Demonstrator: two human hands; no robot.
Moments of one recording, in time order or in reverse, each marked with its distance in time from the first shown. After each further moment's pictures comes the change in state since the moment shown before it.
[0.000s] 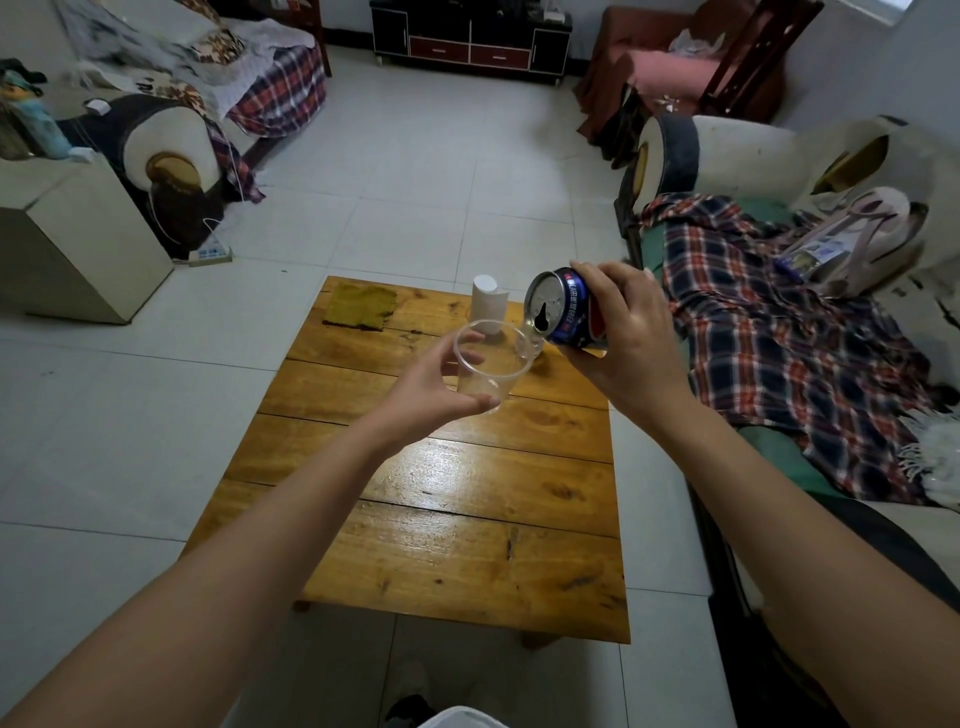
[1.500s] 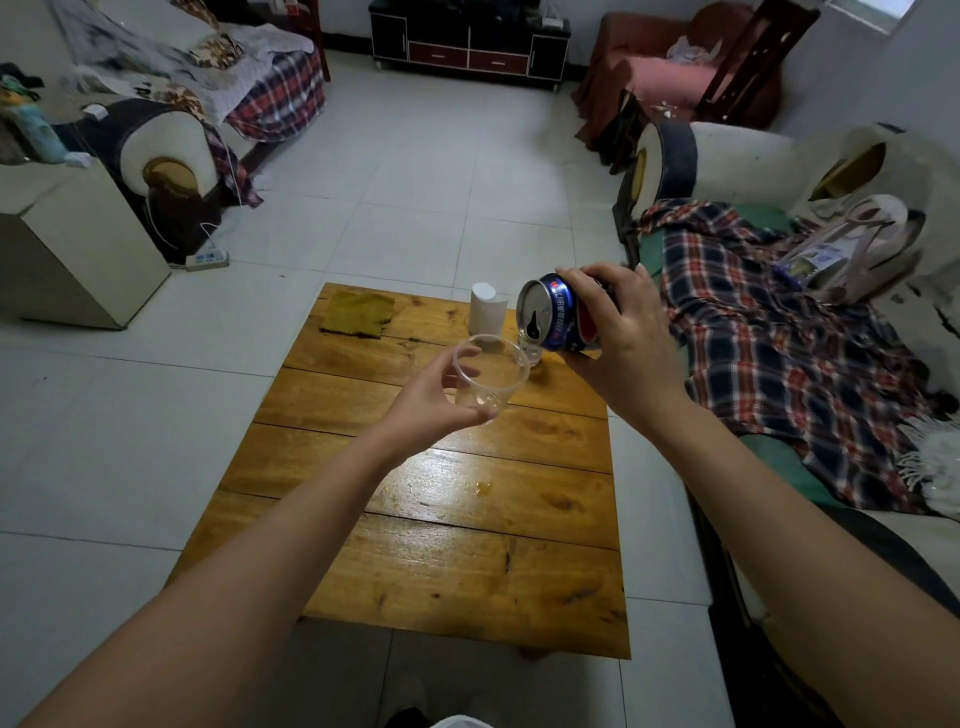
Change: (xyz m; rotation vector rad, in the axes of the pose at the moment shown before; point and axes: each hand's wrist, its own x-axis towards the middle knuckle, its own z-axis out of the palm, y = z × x) left_hand 0.020 -0.022 0.002 0.005 0.022 -0.046; right_hand 0.016 0.003 0.005 -0.041 -0.022 -0.044
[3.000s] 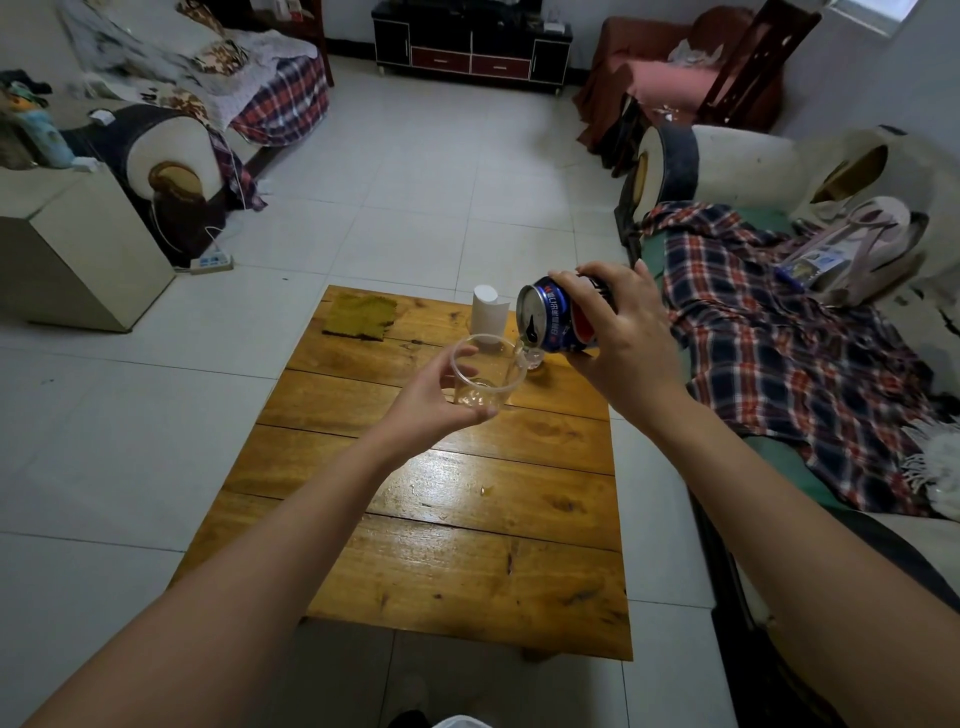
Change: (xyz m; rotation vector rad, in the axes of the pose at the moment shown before) left_hand -0.004 0.001 -0.001 -0.037 0.016 0.001; right_hand 0.002 -0.001 -0.002 -0.072 0.027 -0.055
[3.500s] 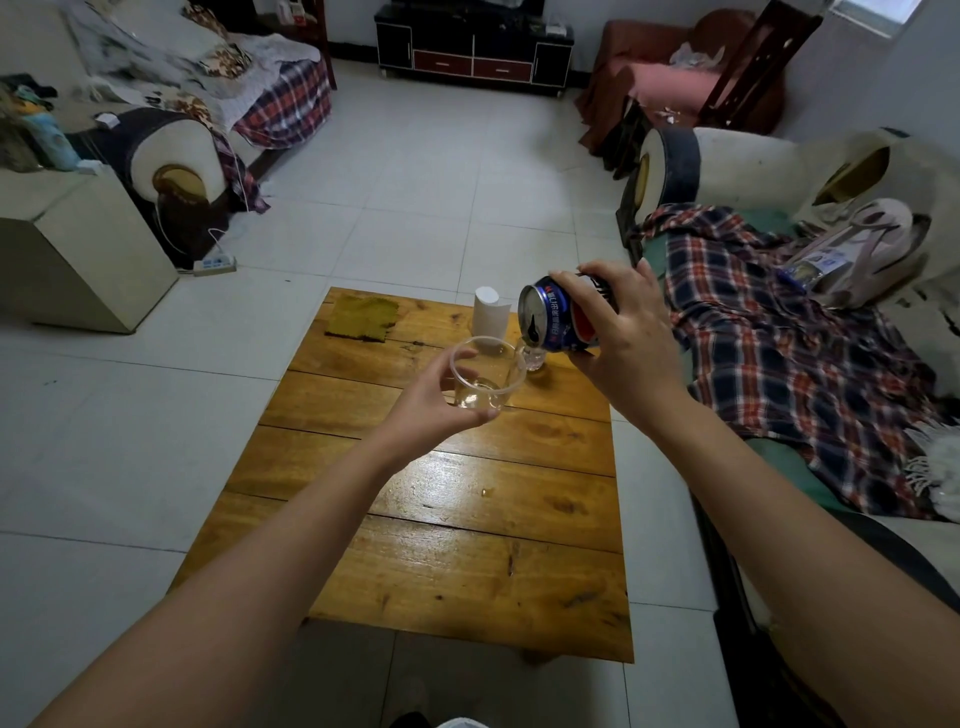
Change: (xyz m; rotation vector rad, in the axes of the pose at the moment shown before) left_hand -0.002 0.000 0.001 0.003 0.019 0.011; right_hand 0.001 0.001 0.001 -0.016 0.006 0.002
